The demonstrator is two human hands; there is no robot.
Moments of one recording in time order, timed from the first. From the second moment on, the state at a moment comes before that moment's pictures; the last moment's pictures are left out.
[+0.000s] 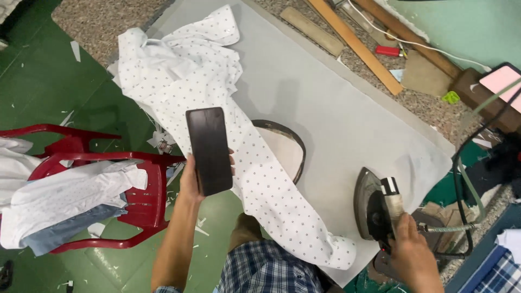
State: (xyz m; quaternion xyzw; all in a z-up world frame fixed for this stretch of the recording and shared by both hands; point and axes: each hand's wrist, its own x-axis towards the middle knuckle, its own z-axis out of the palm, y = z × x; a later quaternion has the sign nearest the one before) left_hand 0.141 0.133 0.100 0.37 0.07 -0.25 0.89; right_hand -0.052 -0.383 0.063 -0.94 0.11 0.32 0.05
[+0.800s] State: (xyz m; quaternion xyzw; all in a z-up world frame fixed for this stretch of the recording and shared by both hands) left_hand 0.047 0.147 0.023 0.97 -0.14 0.04 0.20; right_hand 0.229 -0.097 0.158 -0.94 -0.22 0.25 0.06
